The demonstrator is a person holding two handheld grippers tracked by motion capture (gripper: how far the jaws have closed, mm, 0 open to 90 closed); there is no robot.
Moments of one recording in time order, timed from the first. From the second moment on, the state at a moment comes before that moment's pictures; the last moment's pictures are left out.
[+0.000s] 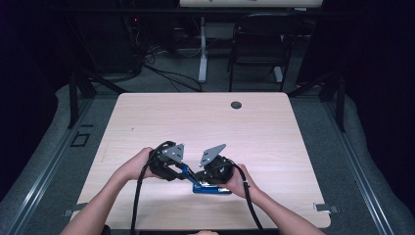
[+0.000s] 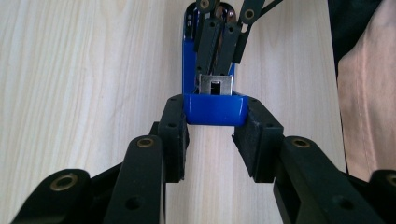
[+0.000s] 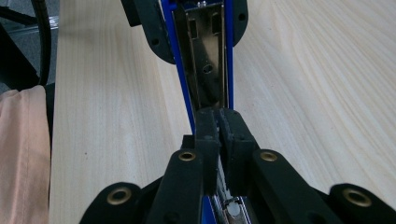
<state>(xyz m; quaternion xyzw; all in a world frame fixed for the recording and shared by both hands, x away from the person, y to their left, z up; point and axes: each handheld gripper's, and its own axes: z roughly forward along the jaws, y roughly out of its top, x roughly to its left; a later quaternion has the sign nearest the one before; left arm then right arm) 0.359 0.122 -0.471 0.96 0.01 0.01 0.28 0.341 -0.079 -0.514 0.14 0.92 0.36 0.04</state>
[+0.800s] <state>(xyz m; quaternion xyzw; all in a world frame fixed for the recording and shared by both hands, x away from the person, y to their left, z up) 0.367 0.071 -0.464 0.97 -0.04 0.00 0.25 0.337 -0.110 -0.506 0.16 0.91 0.37 0.05</state>
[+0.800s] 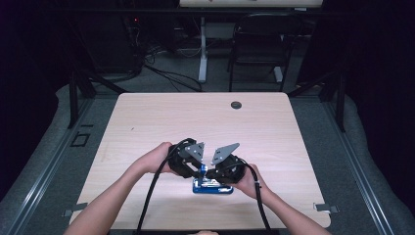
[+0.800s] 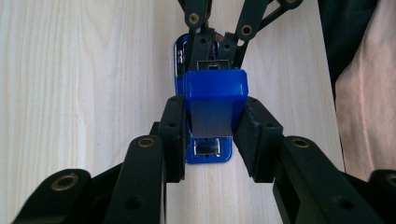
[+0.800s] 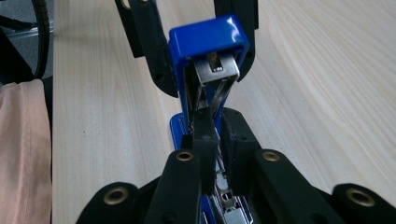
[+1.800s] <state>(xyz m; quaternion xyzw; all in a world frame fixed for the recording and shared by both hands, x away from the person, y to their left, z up) 0.372 0.033 -0.481 0.97 -0.06 -0.02 0.24 0.323 -0.151 -0.499 0.19 0.91 0.35 0.07</state>
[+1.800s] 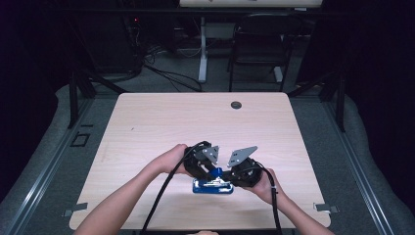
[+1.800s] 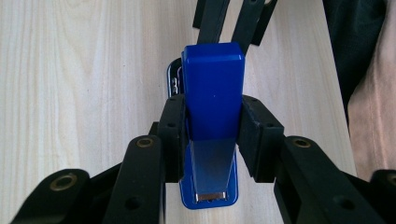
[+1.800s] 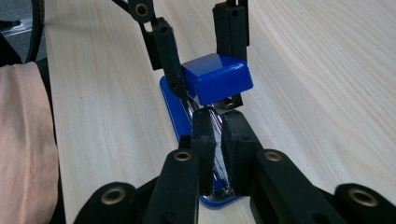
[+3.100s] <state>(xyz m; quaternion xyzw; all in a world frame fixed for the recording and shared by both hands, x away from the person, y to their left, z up) 0.370 0.064 -0.500 0.97 0.03 0.03 0.25 0.333 -0.158 -0.510 0.25 0.92 0.30 0.05</state>
